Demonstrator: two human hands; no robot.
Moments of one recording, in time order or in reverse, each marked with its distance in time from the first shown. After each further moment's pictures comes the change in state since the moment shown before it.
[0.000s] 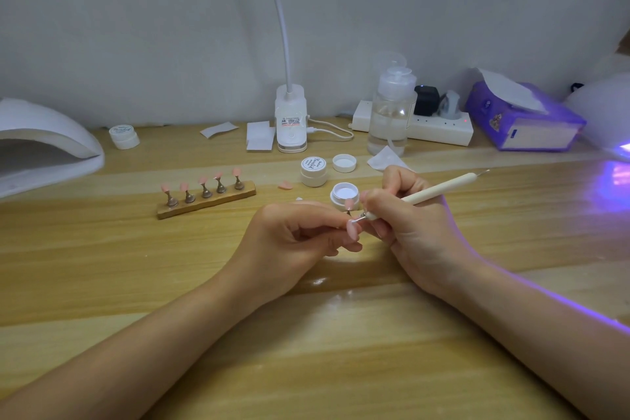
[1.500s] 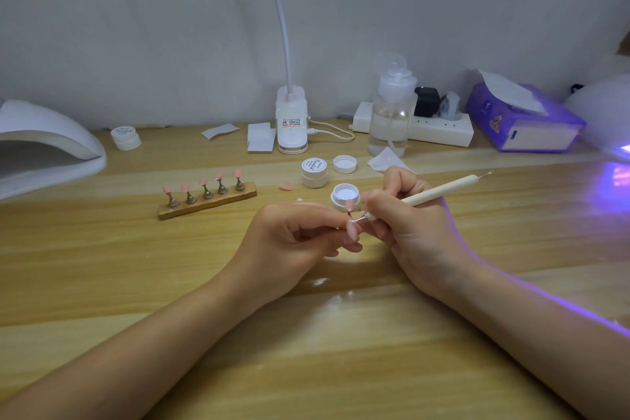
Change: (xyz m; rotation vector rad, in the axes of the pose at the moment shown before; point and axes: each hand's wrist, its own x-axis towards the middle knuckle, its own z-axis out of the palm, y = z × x) left_hand 0.000 0.001 0.000 -0.016 0.006 -0.002; right_hand 0.001 0.002 0.000 -0.012 0.008 -0.019
